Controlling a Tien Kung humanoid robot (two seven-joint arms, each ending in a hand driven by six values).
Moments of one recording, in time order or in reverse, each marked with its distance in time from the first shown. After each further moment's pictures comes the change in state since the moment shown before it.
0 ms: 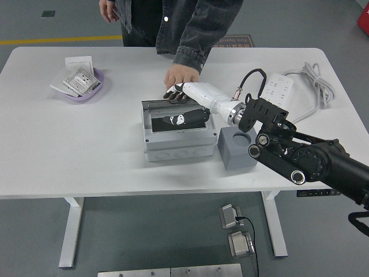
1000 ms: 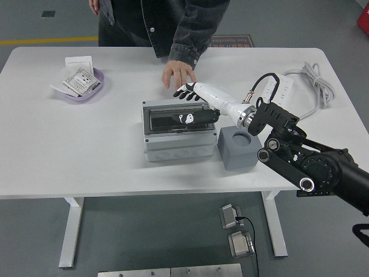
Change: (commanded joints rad) left arm 0.000 -0.003 -0.003 0.000 0.001 -0.006 0.008; right arm -0.119 -0.038 0.161 0.094 -0.084 0.020 -0.031
